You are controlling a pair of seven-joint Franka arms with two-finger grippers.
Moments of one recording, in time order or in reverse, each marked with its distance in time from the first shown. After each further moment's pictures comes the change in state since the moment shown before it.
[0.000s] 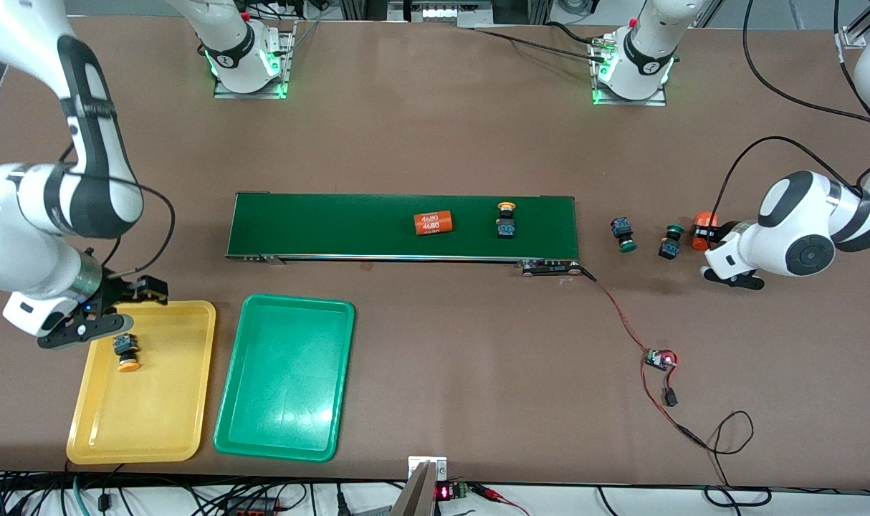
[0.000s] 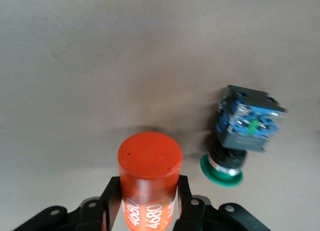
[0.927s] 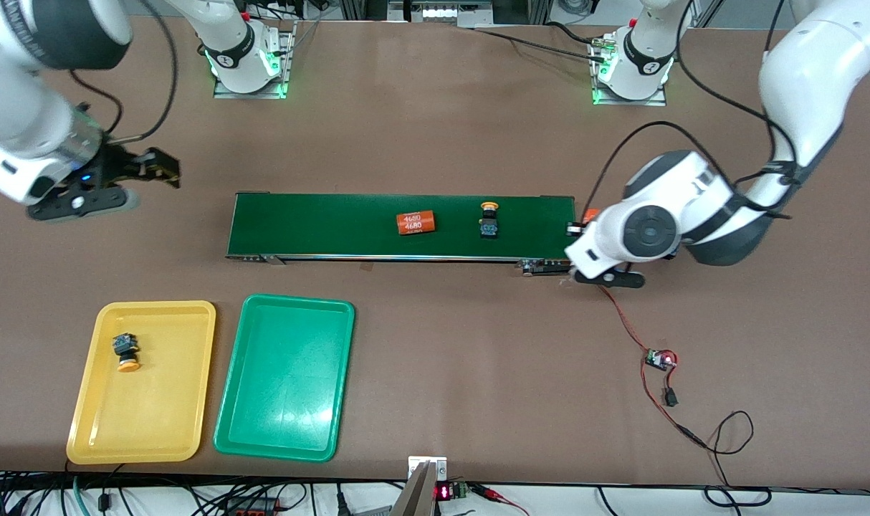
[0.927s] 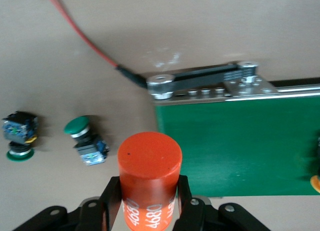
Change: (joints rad) left arm -0.576 0.004 -0.101 0.259 -0.181 -0.094 -0.501; right arm 0.034 -0.443 0.156 -0.207 0.035 -0.357 0.276
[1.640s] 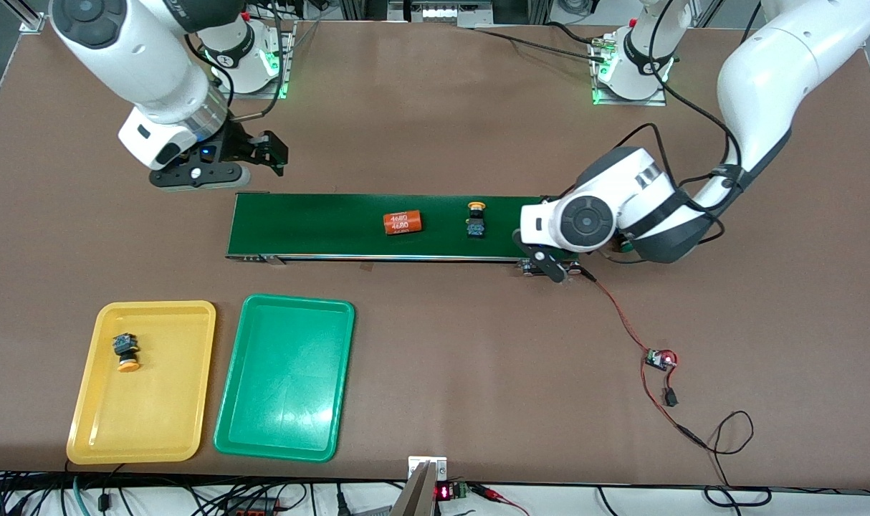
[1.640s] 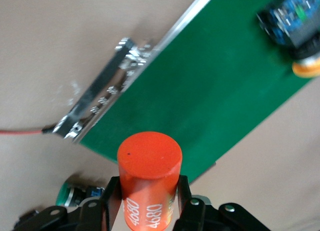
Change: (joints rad) left arm -0.131 0.010 0.044 0.022 0.007 -0.011 0.673; right arm 0.007 -0.007 0.228 -0.051 0.062 0.135 0.339
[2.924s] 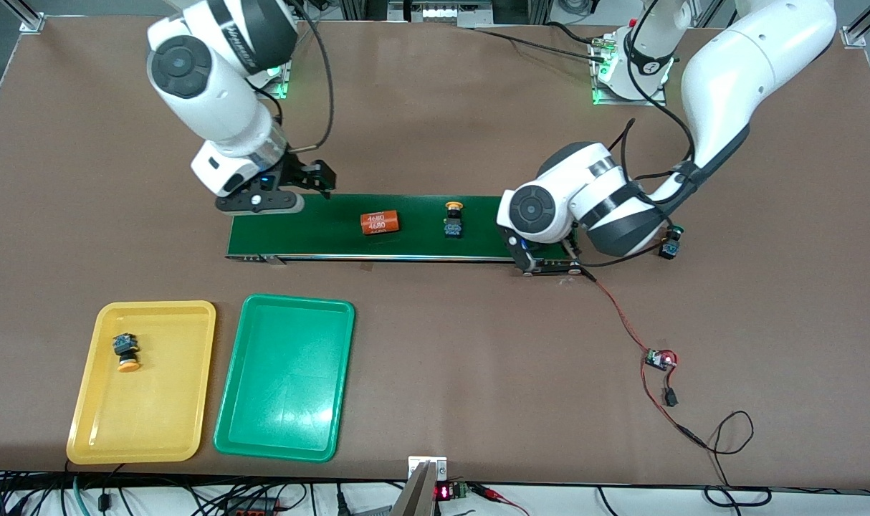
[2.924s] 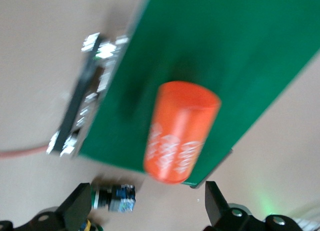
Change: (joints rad) left arm -0.117 -0.011 0.069 0.043 0.086 -0.073 0.043; right arm 0.106 0.125 0.003 -0.058 0.000 0.227 0.162
